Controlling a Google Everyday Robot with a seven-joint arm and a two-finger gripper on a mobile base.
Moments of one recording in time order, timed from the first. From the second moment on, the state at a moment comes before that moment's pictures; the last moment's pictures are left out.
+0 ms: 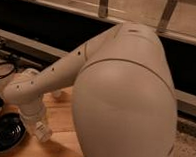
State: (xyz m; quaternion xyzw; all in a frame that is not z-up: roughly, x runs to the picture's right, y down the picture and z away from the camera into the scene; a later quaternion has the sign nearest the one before) arm -0.260 0.213 0.635 -0.39 0.08 0.31 0.86
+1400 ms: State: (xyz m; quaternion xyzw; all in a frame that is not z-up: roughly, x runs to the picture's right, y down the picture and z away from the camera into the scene) arm -0.353 0.228 0.651 -0.45 -0.02 0.18 0.88
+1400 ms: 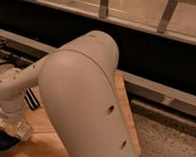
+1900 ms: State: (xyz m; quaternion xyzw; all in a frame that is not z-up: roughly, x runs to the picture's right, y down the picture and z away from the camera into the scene) arm -0.377 0.221 0.651 -0.45 -0.03 0.15 0.88
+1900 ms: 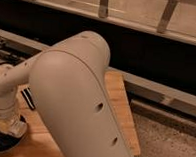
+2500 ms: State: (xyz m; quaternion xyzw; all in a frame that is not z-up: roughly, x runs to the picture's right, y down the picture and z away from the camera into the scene) arm -0.381 0.232 0.653 -0.45 -0.03 0.15 0.88
